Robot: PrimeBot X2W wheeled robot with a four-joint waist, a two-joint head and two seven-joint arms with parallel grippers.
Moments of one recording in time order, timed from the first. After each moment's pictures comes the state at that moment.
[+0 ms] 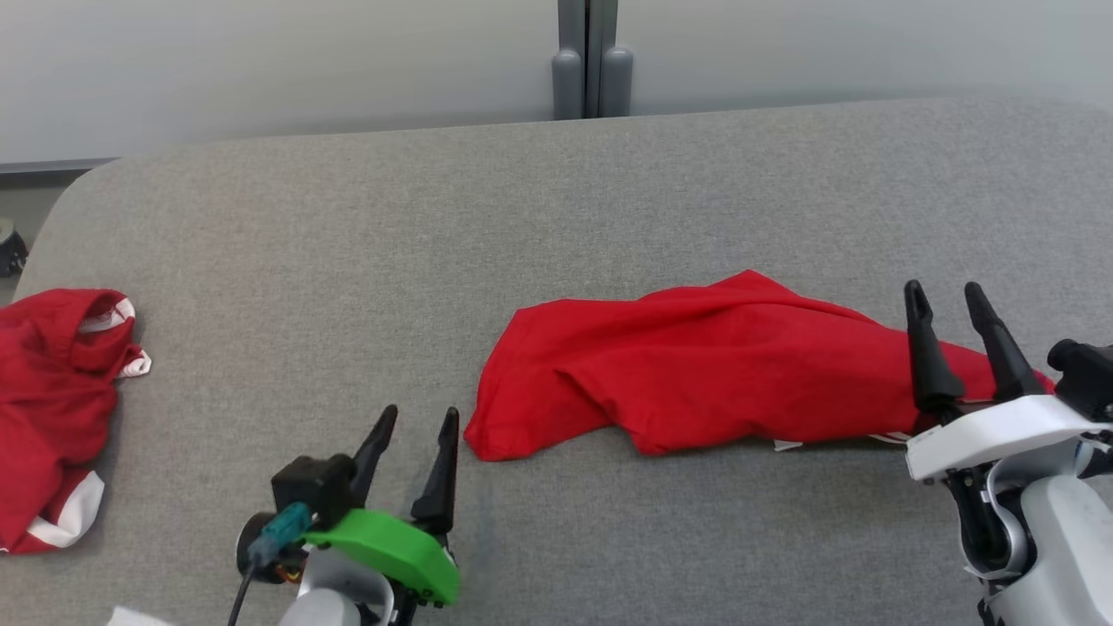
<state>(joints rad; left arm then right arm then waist) -0.13 0.05 -0.26 0.34 -0.36 -0.11 -0.18 -0.21 -0.26 0.06 0.27 0.52 0.13 -0.22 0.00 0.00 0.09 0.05</state>
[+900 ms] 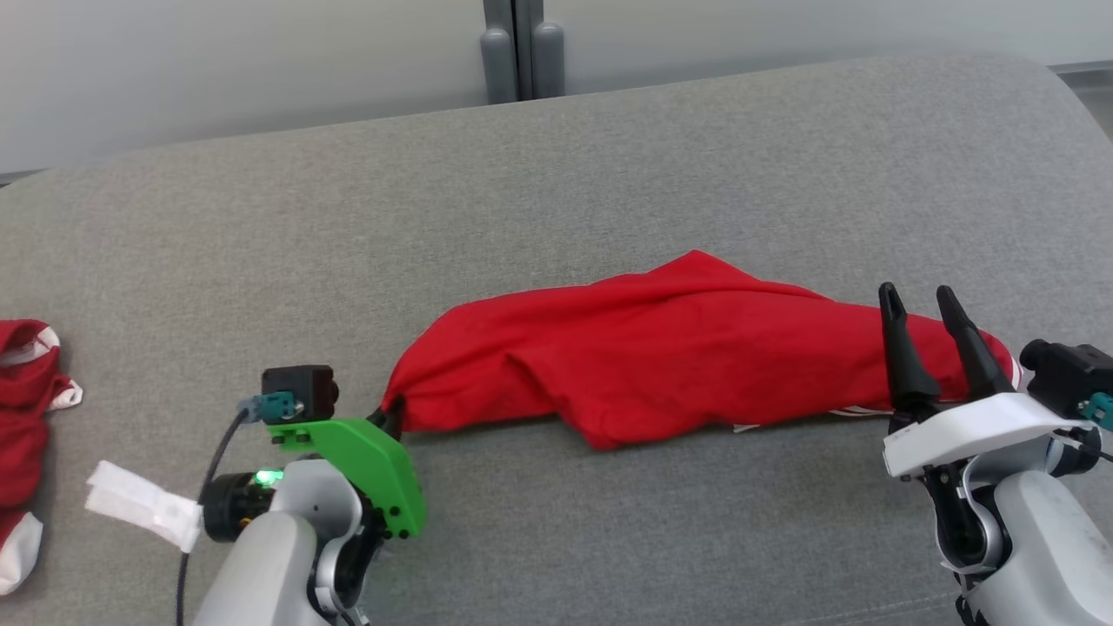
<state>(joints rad) -0.30 0.10 -0.29 0.41 -0.50 0.02 0.30 -0.25 -0.23 0.11 0.34 0.56 0.13 -0.26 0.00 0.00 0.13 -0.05</state>
